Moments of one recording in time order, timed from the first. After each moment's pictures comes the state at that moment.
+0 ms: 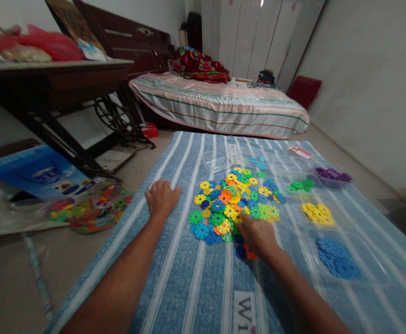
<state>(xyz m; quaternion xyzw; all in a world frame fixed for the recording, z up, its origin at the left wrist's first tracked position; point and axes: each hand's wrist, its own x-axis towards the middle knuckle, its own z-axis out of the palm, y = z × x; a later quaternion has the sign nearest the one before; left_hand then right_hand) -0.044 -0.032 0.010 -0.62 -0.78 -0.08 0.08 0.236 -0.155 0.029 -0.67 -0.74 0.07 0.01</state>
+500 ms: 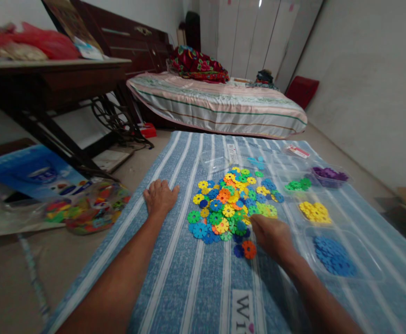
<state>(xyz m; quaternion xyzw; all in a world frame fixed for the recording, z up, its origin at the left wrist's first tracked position) -0.044 -0.032 0.012 -0.62 -0.78 -0.09 0.07 0.277 -0.169 0.018 -0.57 -0.77 -0.10 0.26</state>
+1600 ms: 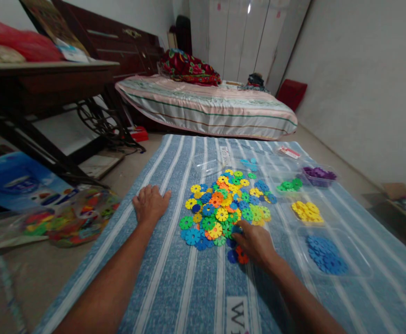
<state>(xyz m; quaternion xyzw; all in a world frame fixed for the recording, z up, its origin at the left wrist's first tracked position) -0.046 -0.030 0.014 -0.62 -0.78 -0.08 0.07 0.248 -0.166 0.031 -0.69 -0.71 0.15 0.02</state>
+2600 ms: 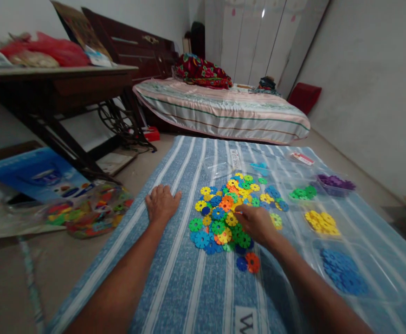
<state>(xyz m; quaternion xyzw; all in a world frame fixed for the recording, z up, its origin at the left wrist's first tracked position) -0.046 -0.033 0.011 -0.62 -0.78 -0.09 0.07 0.240 -0.115 0.051 -0.60 -0.79 0.09 0.13</state>
